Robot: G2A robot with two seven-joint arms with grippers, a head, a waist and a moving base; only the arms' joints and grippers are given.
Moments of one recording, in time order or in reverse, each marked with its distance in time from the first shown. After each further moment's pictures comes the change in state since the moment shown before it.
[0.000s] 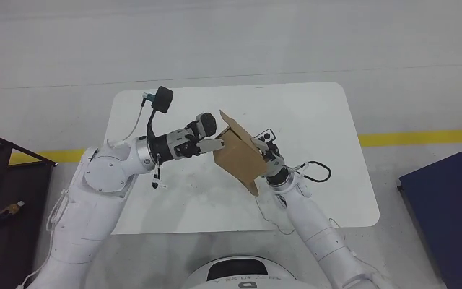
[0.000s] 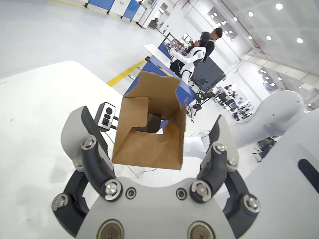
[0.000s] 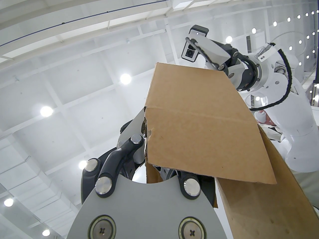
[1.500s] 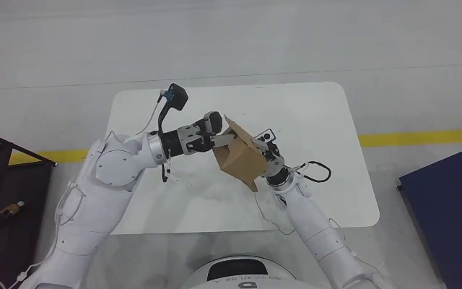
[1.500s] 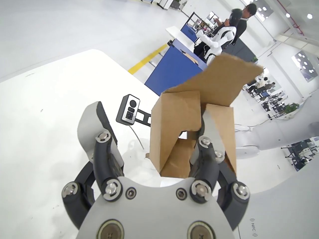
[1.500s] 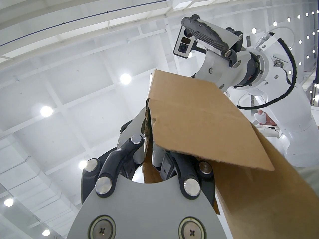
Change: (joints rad) left arm -0.064 0.004 0.057 0.025 0.094 0.038 -0.007; right arm 0.000 0.000 0.000 0.000 0.000 0.000 0.000
